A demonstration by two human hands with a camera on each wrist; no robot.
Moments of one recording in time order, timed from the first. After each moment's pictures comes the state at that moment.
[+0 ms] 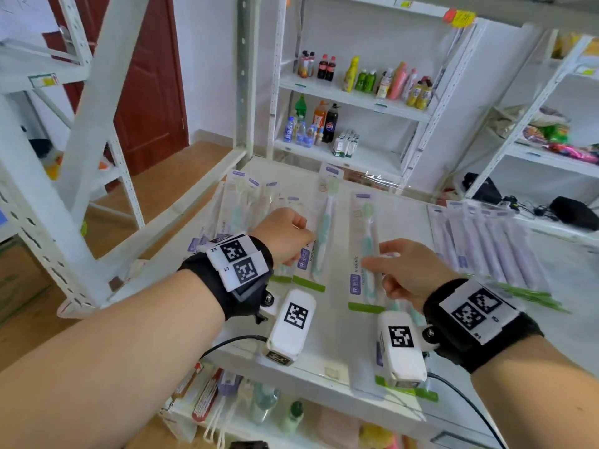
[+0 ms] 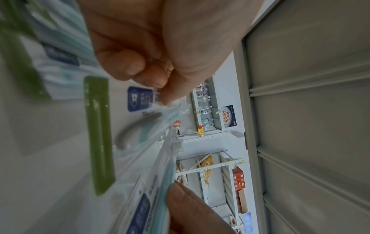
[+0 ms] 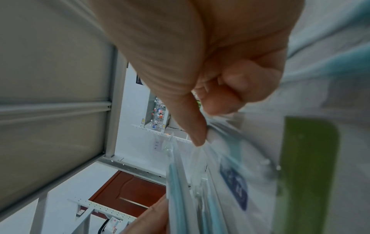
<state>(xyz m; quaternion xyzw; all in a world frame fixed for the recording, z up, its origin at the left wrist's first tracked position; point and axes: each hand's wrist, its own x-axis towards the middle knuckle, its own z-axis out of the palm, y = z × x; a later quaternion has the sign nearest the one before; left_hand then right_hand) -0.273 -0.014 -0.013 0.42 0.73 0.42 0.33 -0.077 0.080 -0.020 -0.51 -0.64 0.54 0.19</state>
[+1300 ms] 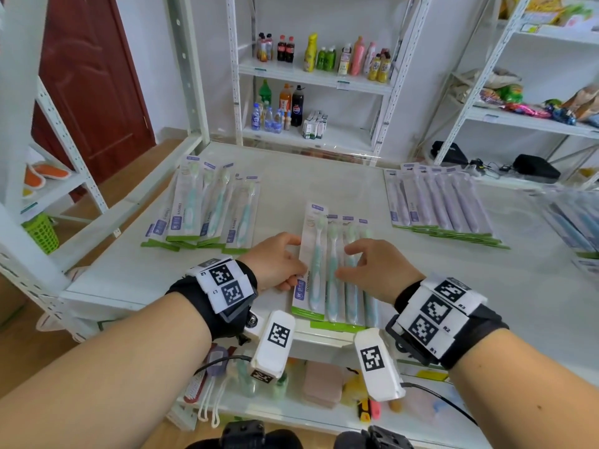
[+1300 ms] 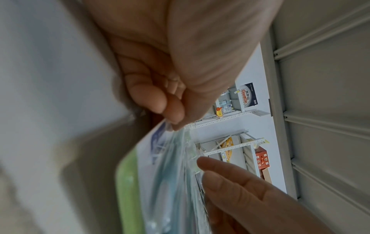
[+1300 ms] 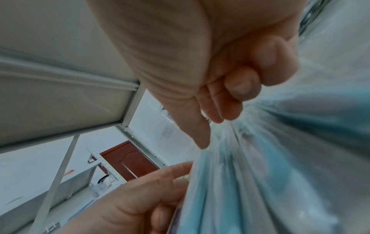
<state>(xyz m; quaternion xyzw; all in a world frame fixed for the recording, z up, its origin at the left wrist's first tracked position) -0.203 -0.029 -0.061 0.46 0.68 0.35 0.45 -0.022 0.028 -0.032 -0.51 -0.80 0.28 0.09</state>
